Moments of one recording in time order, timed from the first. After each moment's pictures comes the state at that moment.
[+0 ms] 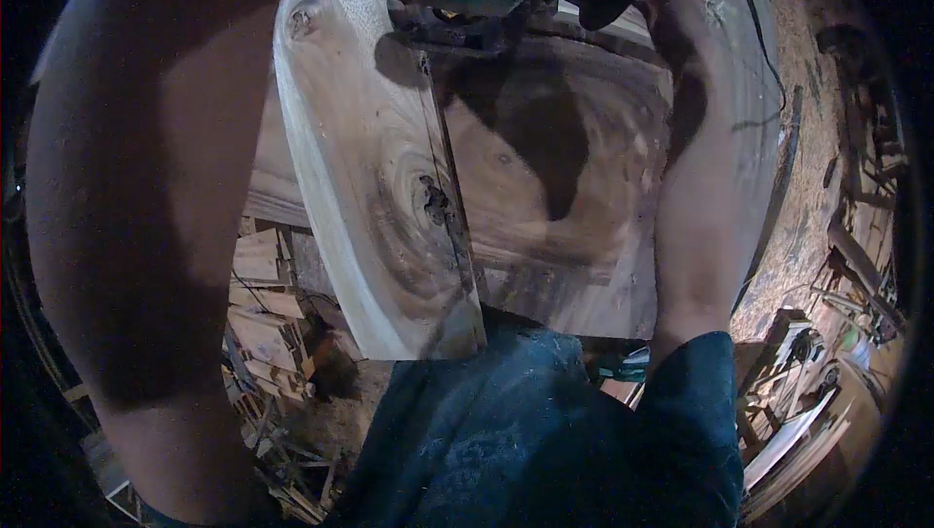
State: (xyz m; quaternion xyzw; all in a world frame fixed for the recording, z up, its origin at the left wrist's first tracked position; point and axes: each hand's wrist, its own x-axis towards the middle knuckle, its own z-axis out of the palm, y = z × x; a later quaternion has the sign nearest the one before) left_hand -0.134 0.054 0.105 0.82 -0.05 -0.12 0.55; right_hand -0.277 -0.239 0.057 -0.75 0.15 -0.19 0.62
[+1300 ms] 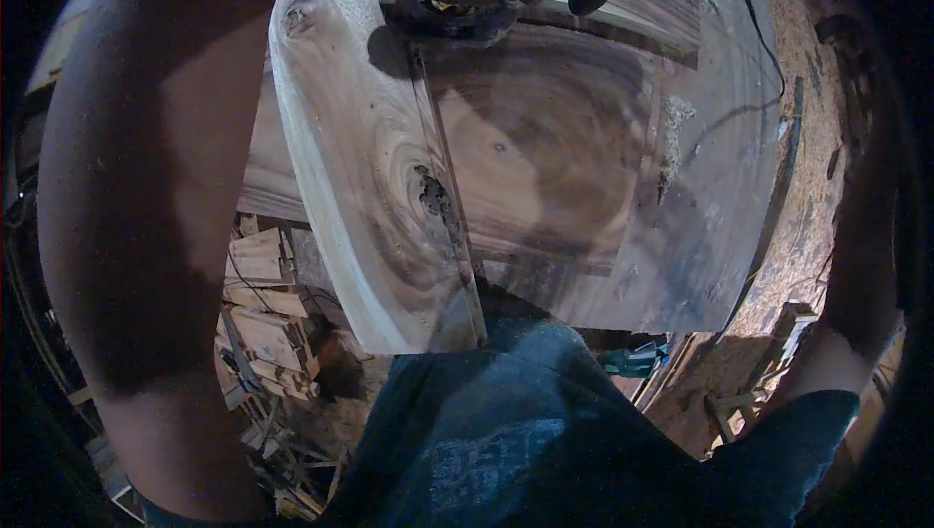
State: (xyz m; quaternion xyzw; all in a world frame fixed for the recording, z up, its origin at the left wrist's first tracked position) left_hand -0.149 0.057 0.103 0.82 -0.03 -0.10 0.57; right_hand -0.326 -0.348 0.205 -0.96 -0.21 0.11 0.13
